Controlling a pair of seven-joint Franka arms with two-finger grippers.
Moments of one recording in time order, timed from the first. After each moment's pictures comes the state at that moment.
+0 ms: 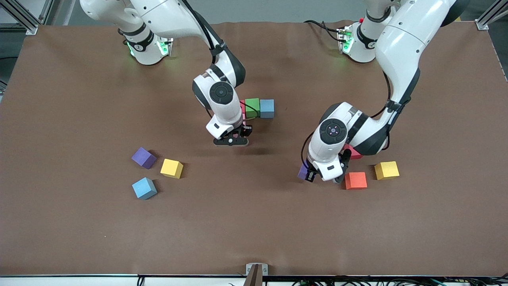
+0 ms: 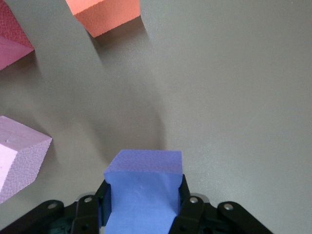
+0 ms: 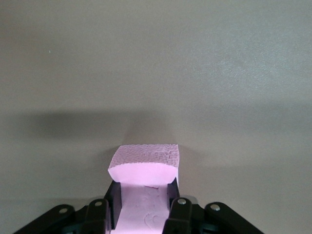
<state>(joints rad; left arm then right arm) -0.13 0.68 -0.42 -1.63 0.40 2.28 -1.86 0.83 0.57 -0.09 -1.83 0.12 2.43 0.68</state>
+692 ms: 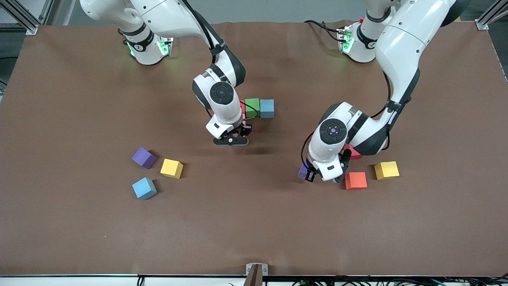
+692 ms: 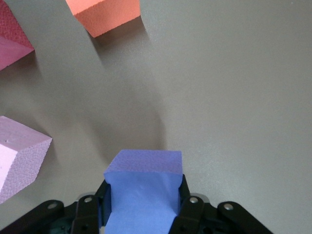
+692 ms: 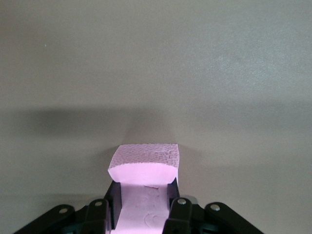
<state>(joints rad) -0.13 0.68 -0.42 -1.63 0.40 2.28 -1.86 0.83 0.57 -0.09 -1.83 0.12 2.41 0.67</state>
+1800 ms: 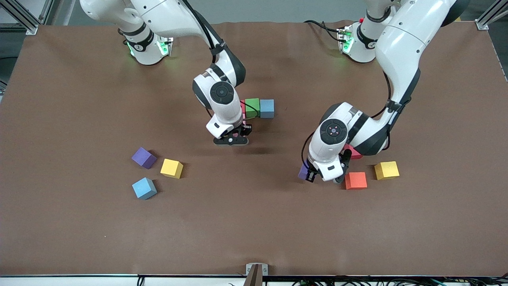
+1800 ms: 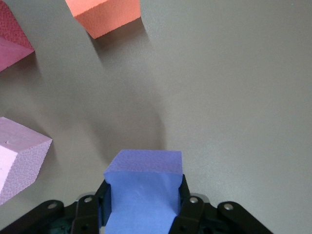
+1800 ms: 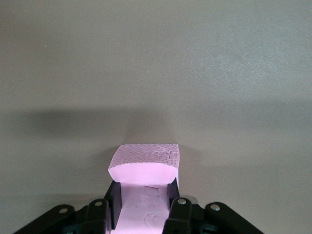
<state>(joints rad) -0.13 0.68 -0.42 -1.63 0.40 2.28 -1.86 0.83 0.57 -0.09 -1.83 0.12 2.41 0.68</state>
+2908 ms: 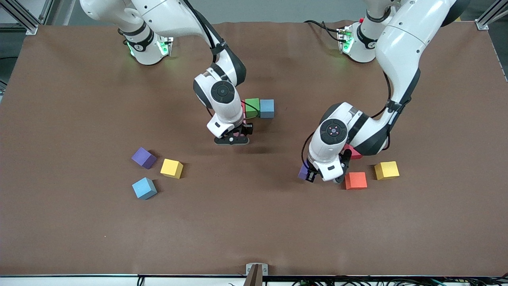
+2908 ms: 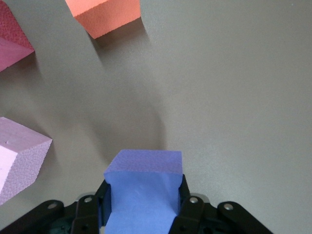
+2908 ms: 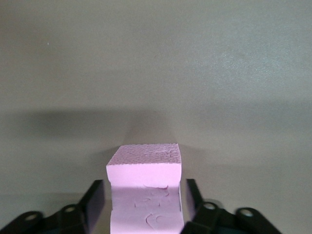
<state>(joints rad) -0.13 0.68 -0.42 -1.63 0.40 2.28 -1.86 0.84 0.57 -0.09 -1.83 0.12 2.42 0.69</state>
